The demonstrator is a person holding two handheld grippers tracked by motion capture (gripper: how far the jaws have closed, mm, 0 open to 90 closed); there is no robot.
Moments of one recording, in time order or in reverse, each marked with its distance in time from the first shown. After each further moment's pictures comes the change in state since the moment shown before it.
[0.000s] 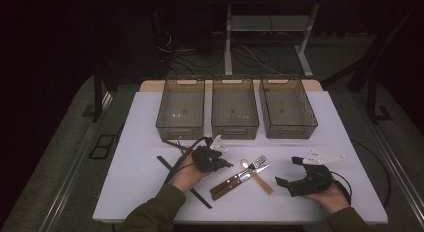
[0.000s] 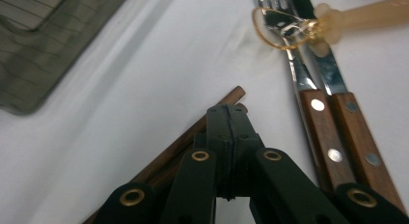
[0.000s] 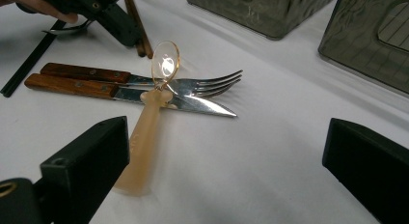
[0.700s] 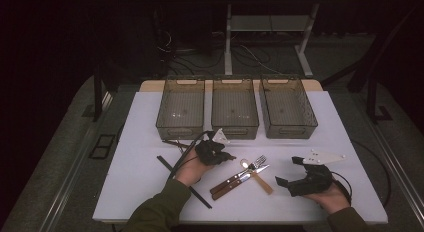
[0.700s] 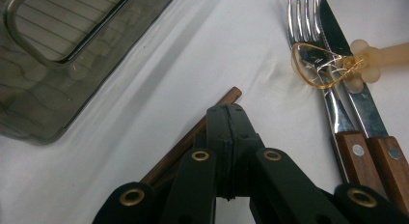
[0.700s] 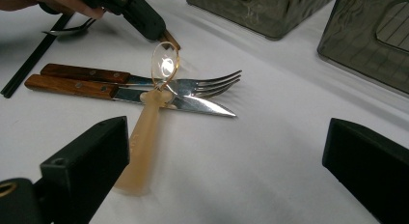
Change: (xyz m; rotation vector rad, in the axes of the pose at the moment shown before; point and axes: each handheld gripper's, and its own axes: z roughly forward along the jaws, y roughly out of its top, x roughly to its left) left arm 0.016 0.009 0.008 -0.042 -0.001 -0.045; right arm 0.000 0.000 -0.001 -0.002 -0.001 0.005
